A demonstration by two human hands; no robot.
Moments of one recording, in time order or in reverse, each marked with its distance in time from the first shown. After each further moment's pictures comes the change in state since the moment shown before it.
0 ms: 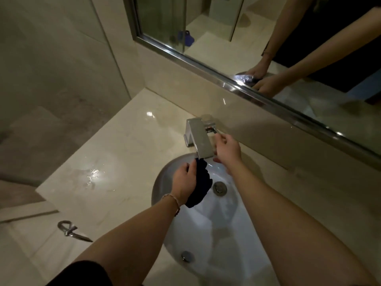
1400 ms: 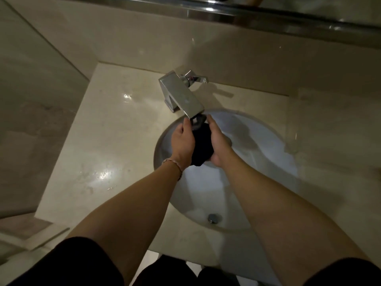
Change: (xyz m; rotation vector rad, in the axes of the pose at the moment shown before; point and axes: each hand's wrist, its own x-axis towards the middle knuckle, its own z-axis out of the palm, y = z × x) left_hand 0.023 -0.005 0.009 -0.218 -0.185 -0.105; right_hand -0.057 0.076 0.042 0.770 -0.111 0.508
